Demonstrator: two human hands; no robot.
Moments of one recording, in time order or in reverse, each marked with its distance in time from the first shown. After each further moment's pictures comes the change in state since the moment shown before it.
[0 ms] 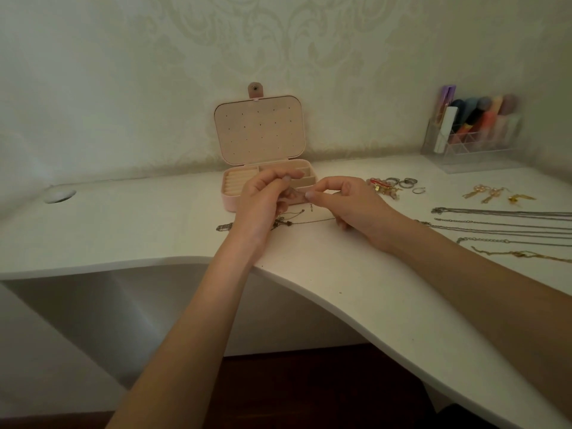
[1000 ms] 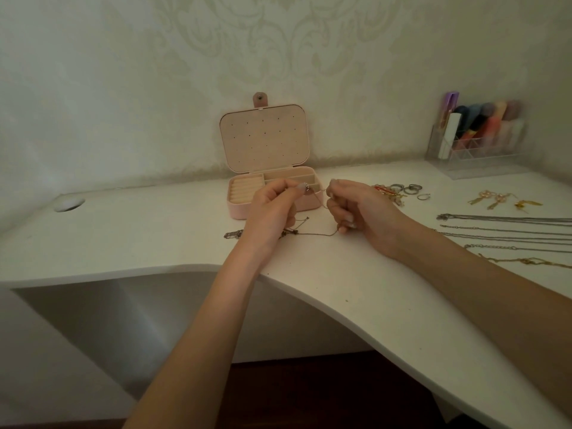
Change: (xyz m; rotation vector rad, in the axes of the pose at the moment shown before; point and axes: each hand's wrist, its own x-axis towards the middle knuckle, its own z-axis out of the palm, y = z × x) left_hand -0.004 0.004 0.002 0.085 -0.039 -0.019; right_hand 0.004 0.002 -0.007 0.260 -0.085 0.093
